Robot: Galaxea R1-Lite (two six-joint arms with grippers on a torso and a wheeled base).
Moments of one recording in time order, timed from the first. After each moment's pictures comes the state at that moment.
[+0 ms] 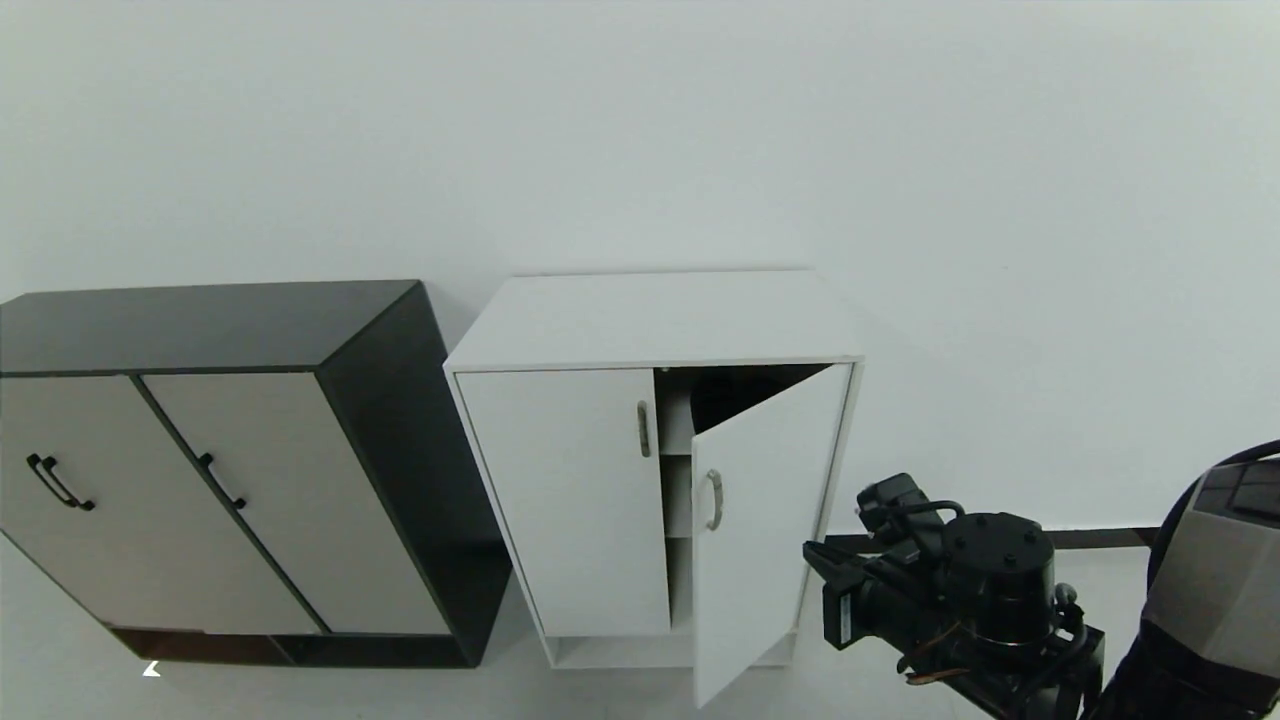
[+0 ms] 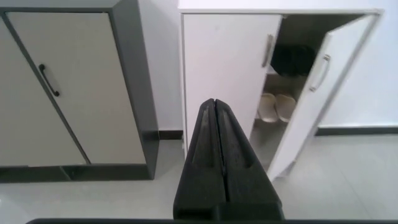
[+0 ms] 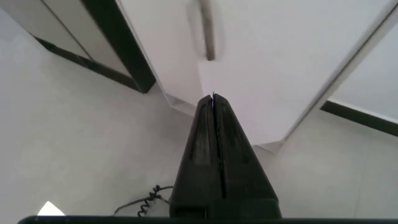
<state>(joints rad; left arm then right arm) 0.00 0.00 0.00 0.00 0.01 -0.01 0.69 2.06 -0.41 -1.38 -0.12 0.14</state>
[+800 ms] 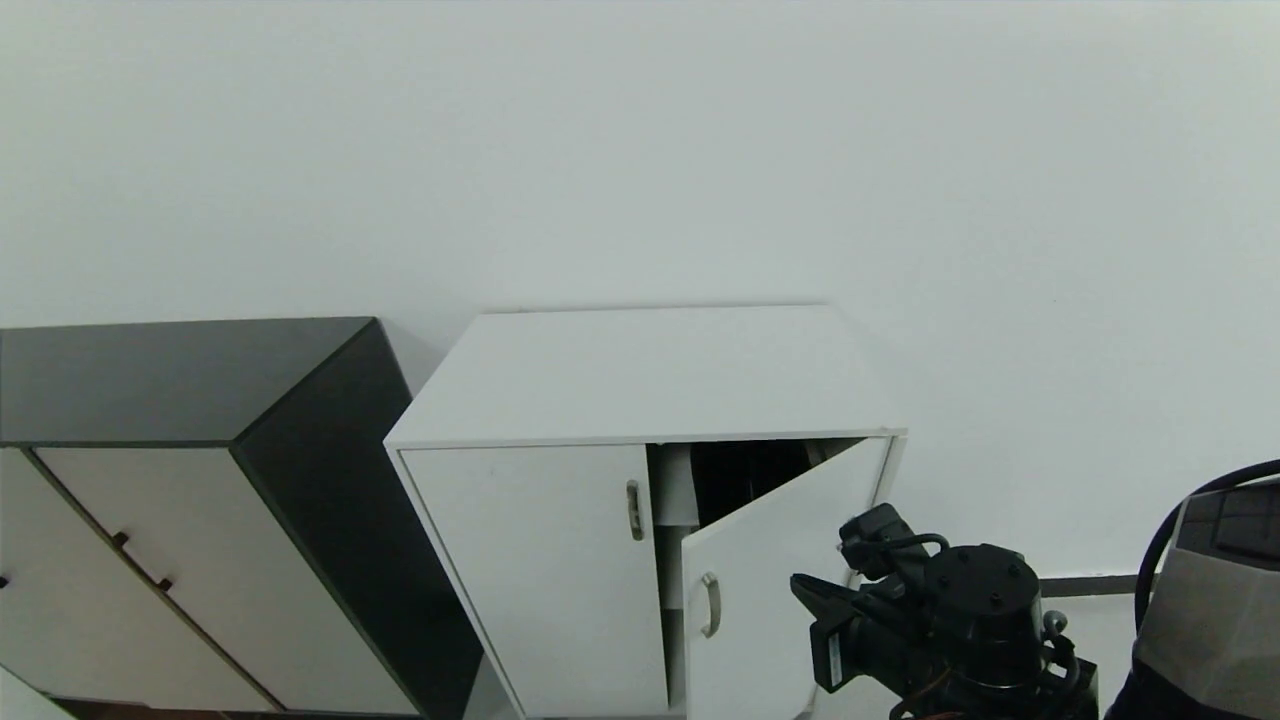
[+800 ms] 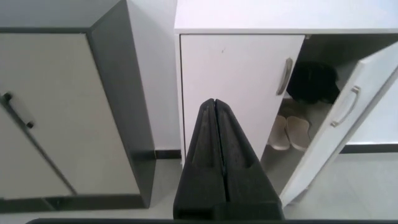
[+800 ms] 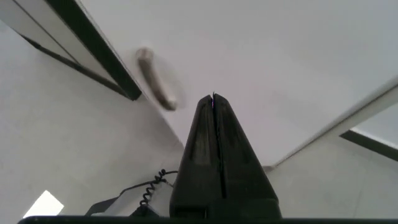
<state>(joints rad) 0.00 0.00 0.00 0.00 0.01 -0.01 0.76 2.07 -0.37 -1.39 -0.15 0.15</state>
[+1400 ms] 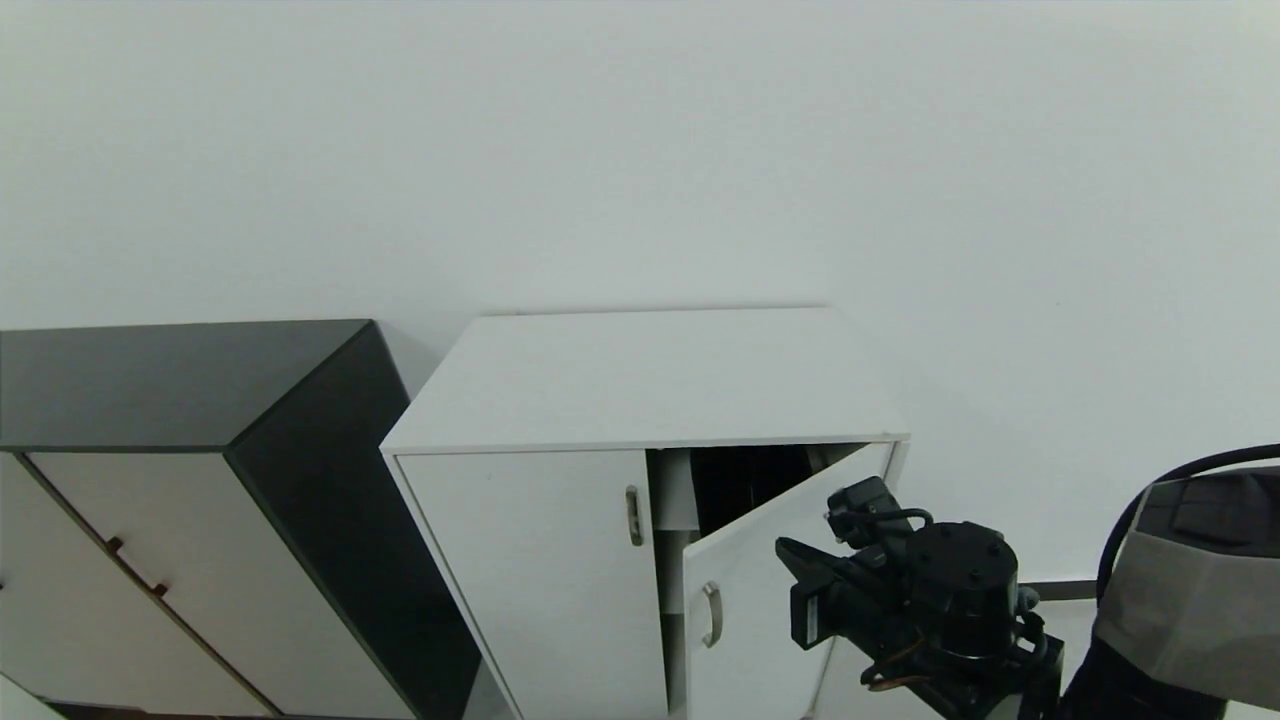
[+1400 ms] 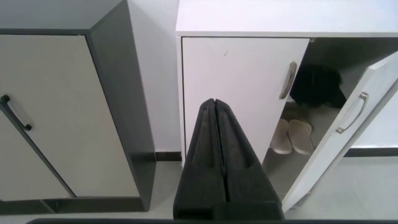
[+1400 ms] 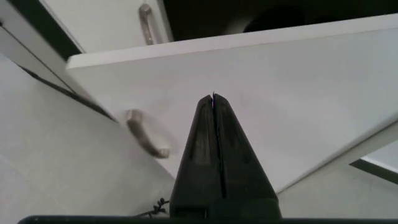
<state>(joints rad) 0.00 0.00 0.00 0.00 0.01 -0.01 0.74 2.13 -0.47 -1.44 -0.18 0.15</state>
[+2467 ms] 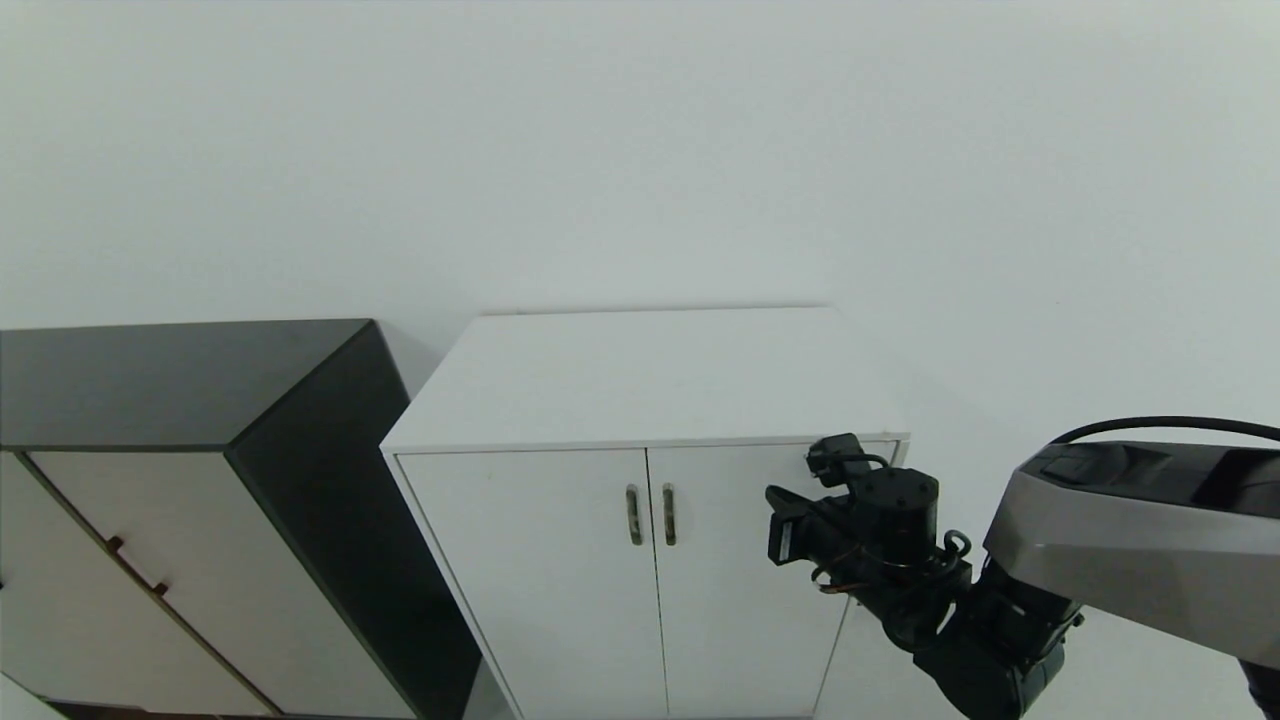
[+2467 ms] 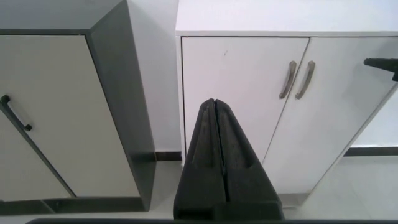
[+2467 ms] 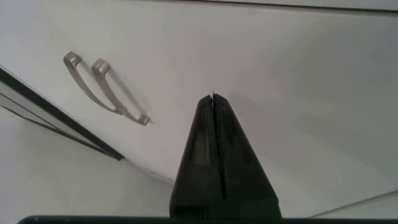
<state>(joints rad) 0.00 0.00 0.00 0.00 0.01 -0.01 0.61 2.32 -0.78 -1.37 -0.13 0.19</state>
